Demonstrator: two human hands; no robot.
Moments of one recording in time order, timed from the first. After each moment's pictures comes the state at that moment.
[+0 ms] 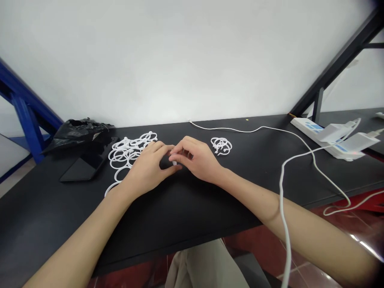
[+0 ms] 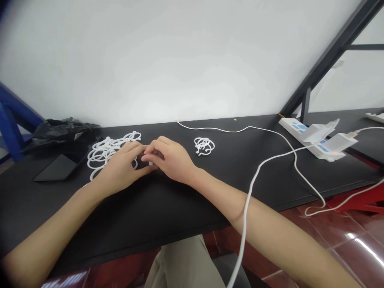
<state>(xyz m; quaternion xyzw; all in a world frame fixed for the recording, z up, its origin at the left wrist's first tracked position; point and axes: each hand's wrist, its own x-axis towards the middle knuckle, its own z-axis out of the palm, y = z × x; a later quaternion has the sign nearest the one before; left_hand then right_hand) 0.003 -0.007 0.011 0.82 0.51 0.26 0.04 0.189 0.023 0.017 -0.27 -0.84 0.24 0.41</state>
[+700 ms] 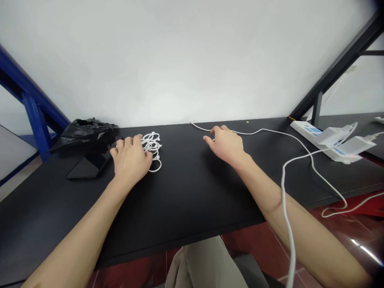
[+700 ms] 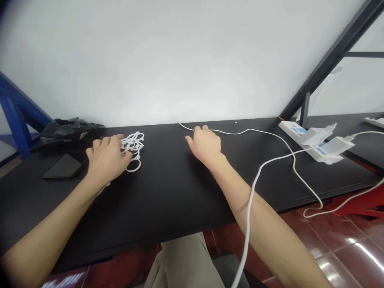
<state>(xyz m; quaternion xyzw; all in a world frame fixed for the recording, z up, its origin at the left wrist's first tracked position) -0.023 0.003 0.010 0.63 0.75 0.19 -0.09 0.231 0.056 0.040 -0.67 -0.73 -0.06 0.13</state>
